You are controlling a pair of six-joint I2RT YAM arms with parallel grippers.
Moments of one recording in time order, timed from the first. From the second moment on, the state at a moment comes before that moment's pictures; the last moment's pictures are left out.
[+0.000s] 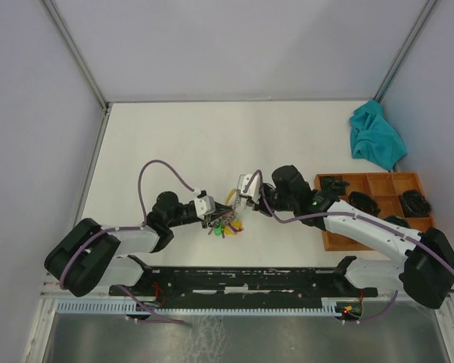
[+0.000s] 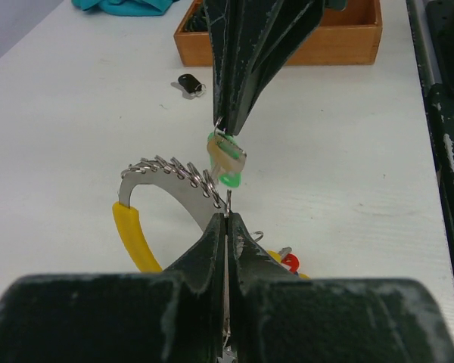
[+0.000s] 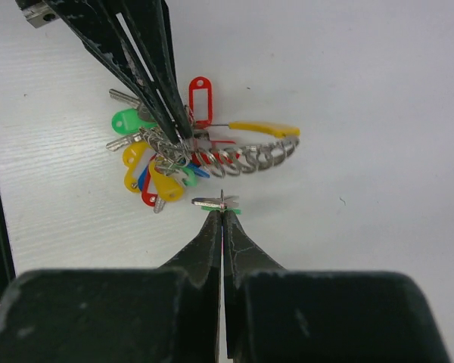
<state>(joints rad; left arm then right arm) -0.61 1.30 0.22 1.00 0.70 0.26 0.80 1.19 0.77 -0.17 -0.30 -0.46</state>
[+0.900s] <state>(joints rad) -0.61 1.32 0.23 1.03 0.80 0.28 0.82 1.27 0.77 -0.17 -0.45 -0.53</state>
